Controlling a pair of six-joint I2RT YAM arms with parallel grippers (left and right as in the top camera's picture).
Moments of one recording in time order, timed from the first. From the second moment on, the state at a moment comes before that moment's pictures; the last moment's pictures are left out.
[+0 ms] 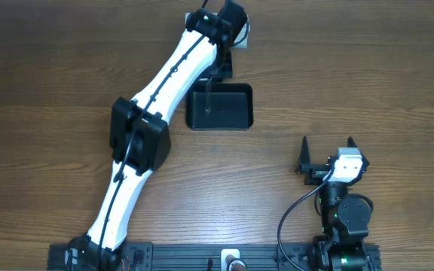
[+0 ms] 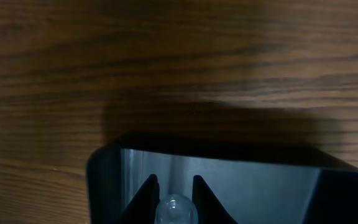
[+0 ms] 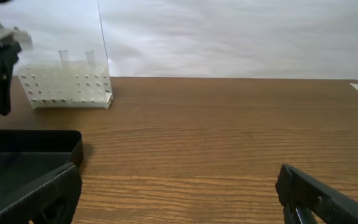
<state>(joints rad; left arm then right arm) -0.54 2.49 2.40 -1.39 -0.14 -0.60 0.07 0.02 0.01 -0.06 0.09 -0.01</state>
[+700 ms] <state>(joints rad) -0.54 2.50 2.40 -1.43 -0.10 -0.60 0.07 0.02 0.01 -0.06 0.09 -0.01</state>
